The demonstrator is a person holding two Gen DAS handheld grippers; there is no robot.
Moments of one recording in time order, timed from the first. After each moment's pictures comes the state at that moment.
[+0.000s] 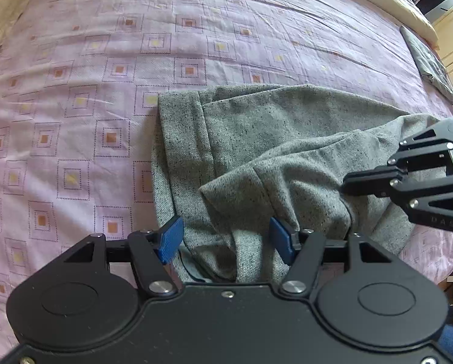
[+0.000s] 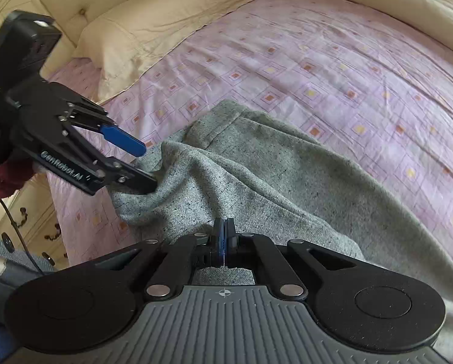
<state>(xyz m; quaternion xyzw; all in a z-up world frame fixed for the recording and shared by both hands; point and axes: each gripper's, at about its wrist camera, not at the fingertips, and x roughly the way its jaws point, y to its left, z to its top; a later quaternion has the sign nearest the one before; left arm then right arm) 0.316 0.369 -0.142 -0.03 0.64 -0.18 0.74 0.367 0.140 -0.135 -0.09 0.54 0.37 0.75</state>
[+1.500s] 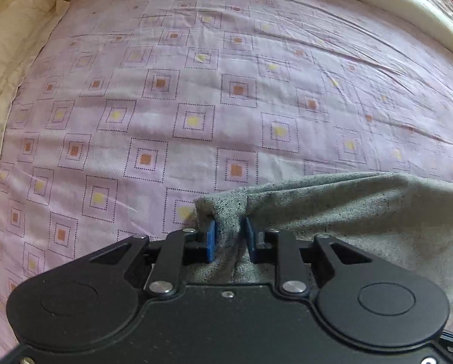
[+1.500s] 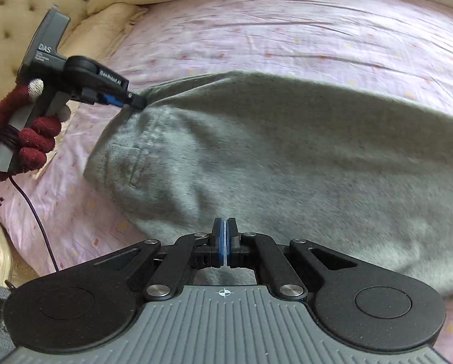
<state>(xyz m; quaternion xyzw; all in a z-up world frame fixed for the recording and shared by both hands) 0.412 0.341 -0.171 0.00 0.62 -0.07 0.78 0.307 0.064 -0.144 0.08 0.55 0.15 0.82</state>
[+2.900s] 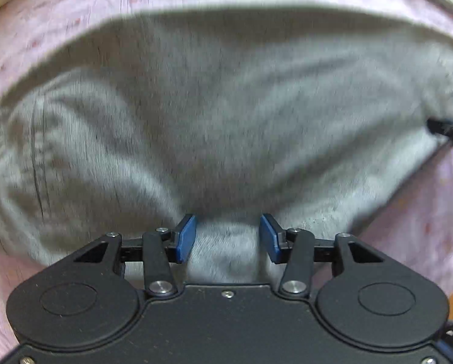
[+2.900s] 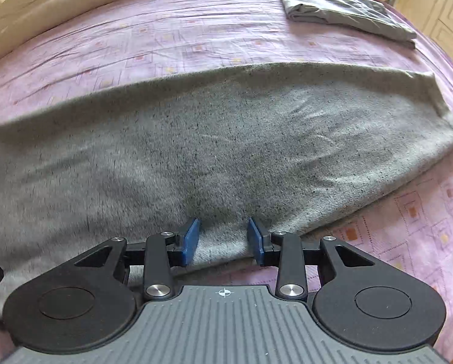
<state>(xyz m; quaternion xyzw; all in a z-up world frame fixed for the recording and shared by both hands) 0.247 0.124 -0.190 0.13 0.65 -0.16 0.73 0.257 -0.144 -0.189 0.07 0.50 -0.13 0.85</state>
